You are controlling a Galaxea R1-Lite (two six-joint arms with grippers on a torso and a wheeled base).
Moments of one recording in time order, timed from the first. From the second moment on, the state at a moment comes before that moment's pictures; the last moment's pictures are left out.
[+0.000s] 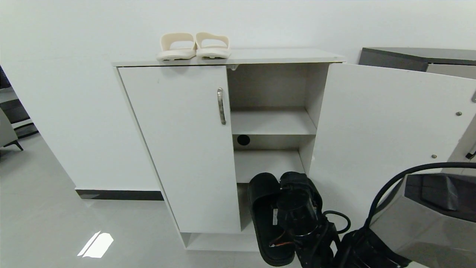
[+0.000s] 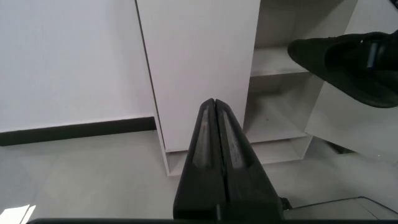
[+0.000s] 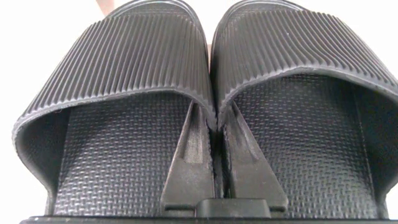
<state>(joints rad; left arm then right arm) 0.00 0.00 0.00 0.00 -0.11 0.03 0.89 2.19 -0.86 -0.91 -0.72 0.38</state>
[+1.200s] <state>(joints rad) 0.00 0.00 0.00 0.00 -0.11 0.03 0.85 2.31 -1.10 -0.91 -0.73 0.30</state>
